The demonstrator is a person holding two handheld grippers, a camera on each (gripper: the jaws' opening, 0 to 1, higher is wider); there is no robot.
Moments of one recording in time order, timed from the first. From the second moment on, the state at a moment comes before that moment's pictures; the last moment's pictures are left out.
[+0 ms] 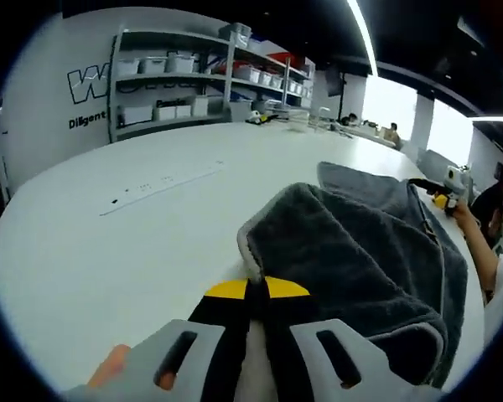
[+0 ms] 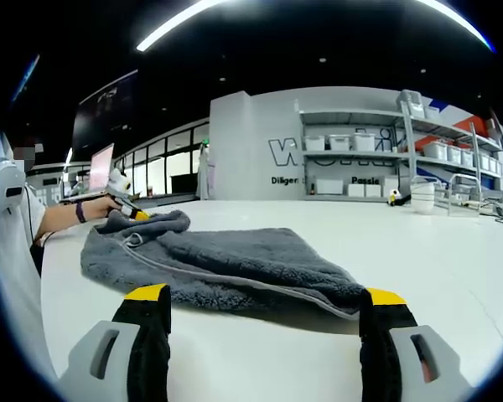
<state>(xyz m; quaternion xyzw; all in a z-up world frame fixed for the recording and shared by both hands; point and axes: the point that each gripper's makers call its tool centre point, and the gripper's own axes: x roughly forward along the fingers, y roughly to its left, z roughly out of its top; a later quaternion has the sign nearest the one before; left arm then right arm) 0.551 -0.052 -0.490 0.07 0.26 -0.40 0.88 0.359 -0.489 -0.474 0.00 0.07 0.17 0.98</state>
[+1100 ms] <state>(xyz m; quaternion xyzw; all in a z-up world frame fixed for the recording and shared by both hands) 0.575 0.009 -0.497 0.11 0.28 -0.33 0.90 0.360 -0.489 -0.474 0.00 0.07 0.17 0.98</state>
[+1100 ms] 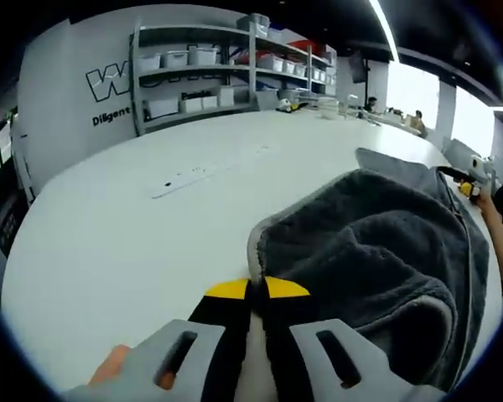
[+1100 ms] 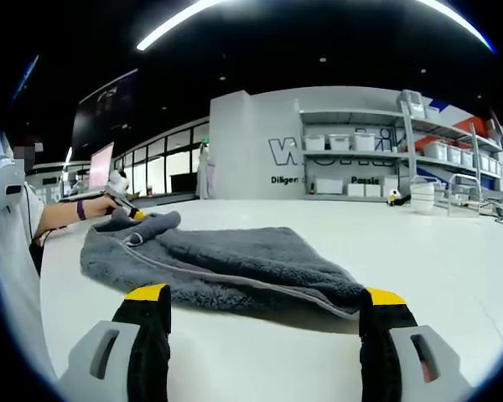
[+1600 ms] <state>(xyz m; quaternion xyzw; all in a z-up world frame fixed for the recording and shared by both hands) 0.579 0.029 -0.495 0.15 0.27 -0.31 0.90 0.360 -0.488 -0.475 0.00 0.07 0.17 0.98</state>
